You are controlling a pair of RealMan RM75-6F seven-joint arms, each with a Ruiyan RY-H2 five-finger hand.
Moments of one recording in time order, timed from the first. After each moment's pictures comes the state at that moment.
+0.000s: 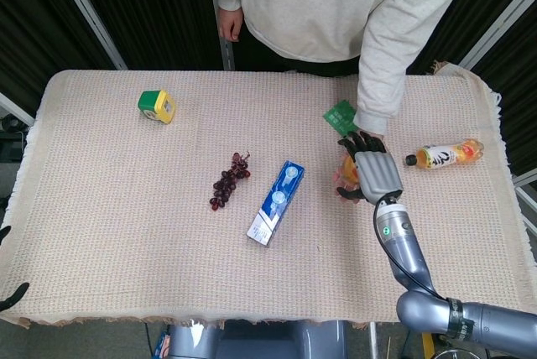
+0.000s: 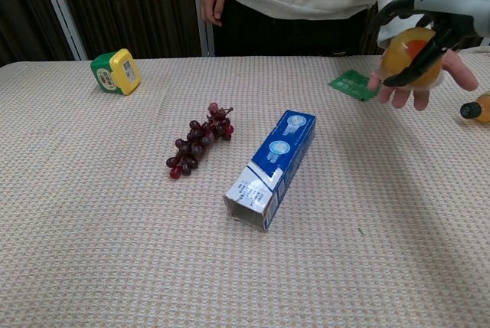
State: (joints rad) left arm 0.09 -1.05 0.06 -1.60 1.57 1.59 -0.07; right arm 0.71 -1.34 0.36 -1.86 -0.68 1.17 -0.63
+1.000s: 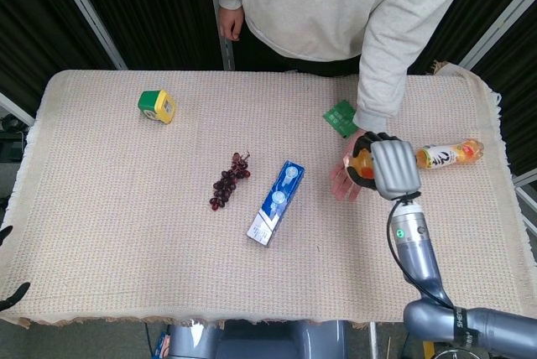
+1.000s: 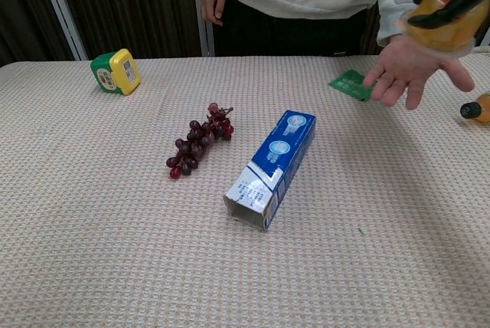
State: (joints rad) left arm 0.09 -1.04 0.06 -1.61 1.58 1.58 -0.08; right arm 0.64 -1.28 0.31 -1.88 -0.98 1.35 -0.50
